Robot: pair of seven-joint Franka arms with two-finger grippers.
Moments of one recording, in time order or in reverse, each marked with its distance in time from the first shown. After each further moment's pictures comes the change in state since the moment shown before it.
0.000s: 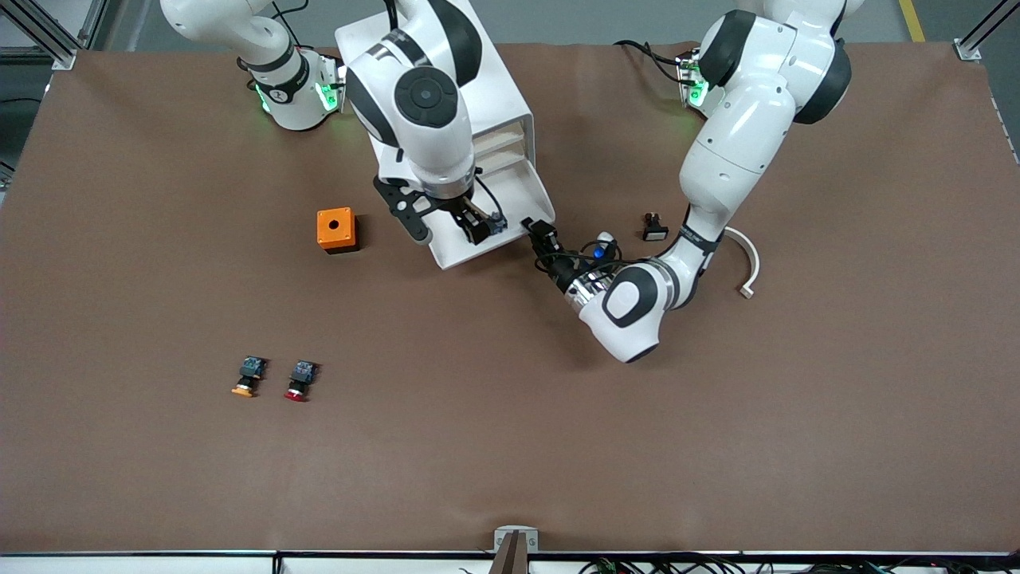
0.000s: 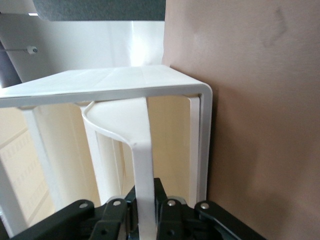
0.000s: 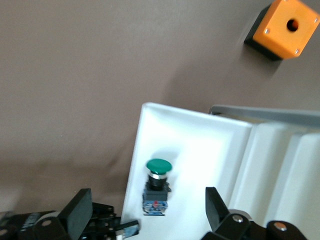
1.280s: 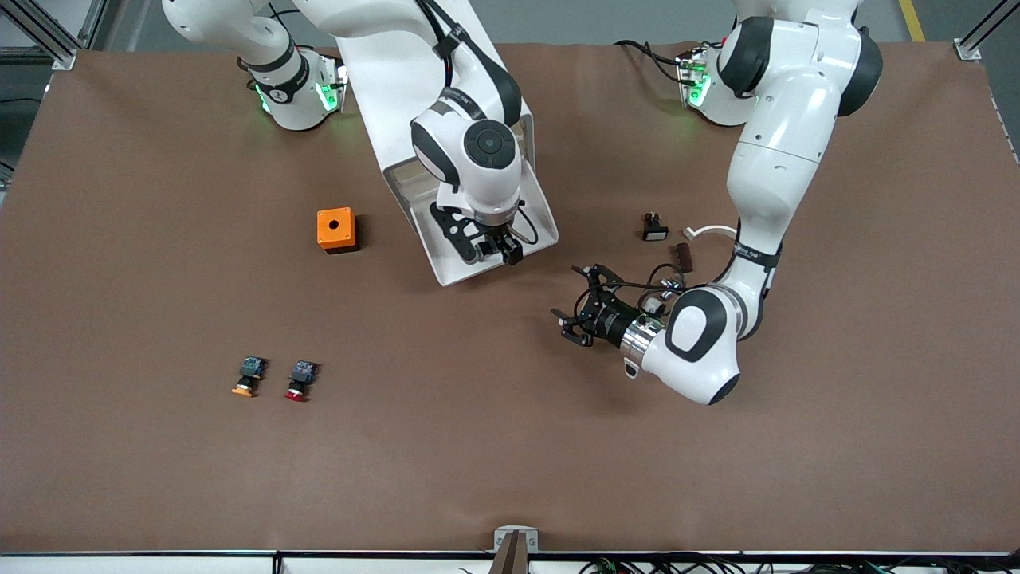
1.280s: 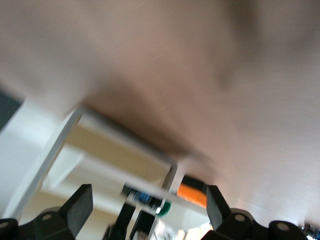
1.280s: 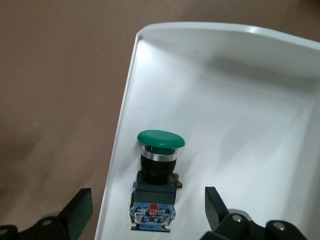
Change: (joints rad) left arm 0.033 -0.051 0.118 0.149 0.130 0.175 0.999; right arm 0.065 0.203 -0.001 0.000 -0.002 0.210 0.076
